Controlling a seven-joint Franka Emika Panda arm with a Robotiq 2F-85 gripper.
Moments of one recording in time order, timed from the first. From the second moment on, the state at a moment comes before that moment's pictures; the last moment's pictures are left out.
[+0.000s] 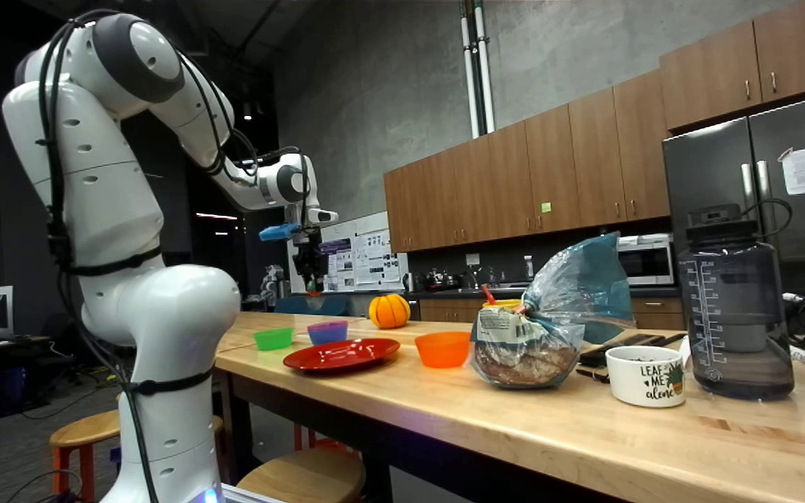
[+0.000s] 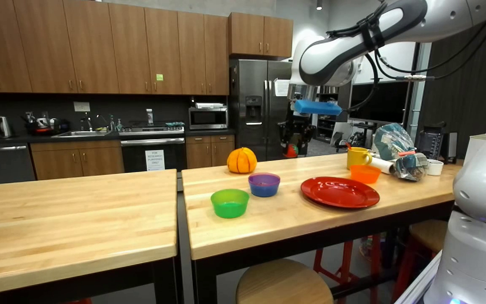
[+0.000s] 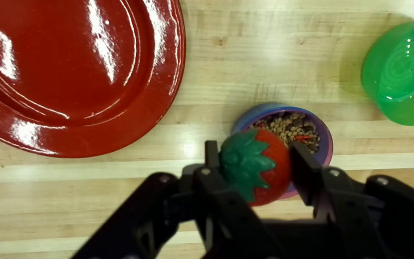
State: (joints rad) arm 0.05 -0.40 0.16 -2.36 0.09 2.12 0.46
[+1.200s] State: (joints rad) arm -0.02 -0.32 0.14 -2.36 0.04 2.18 0.46
